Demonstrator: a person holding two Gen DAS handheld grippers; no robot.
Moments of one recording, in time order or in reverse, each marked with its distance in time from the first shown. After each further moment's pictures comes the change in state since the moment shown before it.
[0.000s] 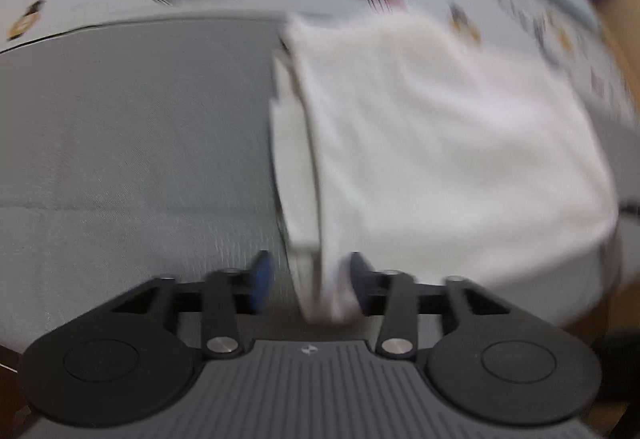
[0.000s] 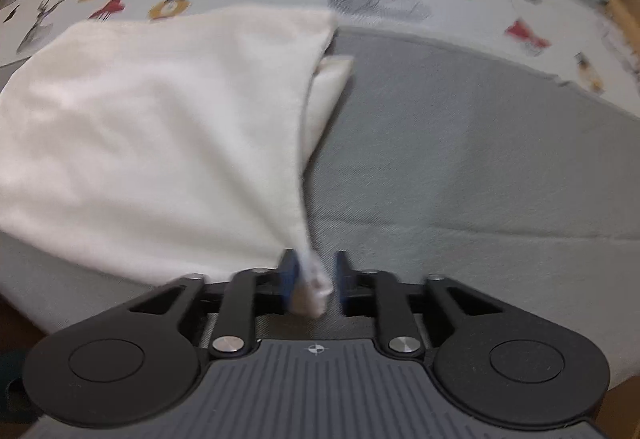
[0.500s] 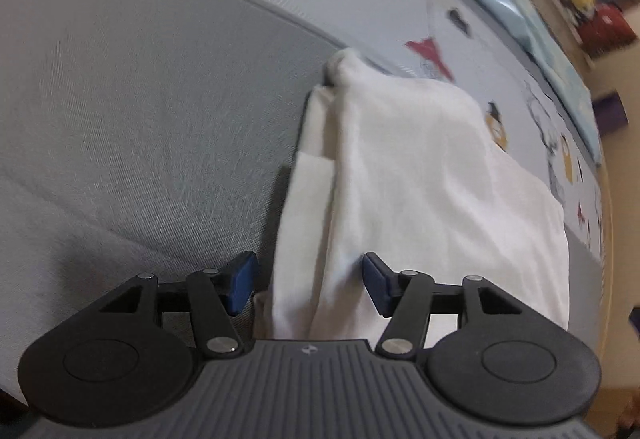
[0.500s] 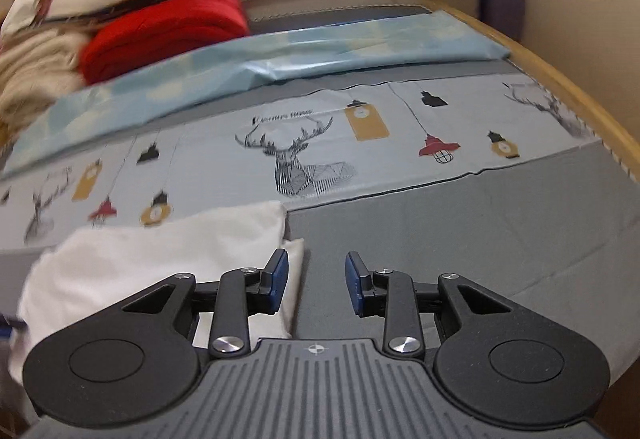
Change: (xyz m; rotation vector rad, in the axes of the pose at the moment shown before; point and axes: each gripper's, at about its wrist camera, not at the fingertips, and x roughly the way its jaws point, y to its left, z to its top) left arm 0.057 0.035 0.027 -0.348 -0.012 -0.163; right arm -0.099 -0.035 0.003 0.307 -0.434 -0.012
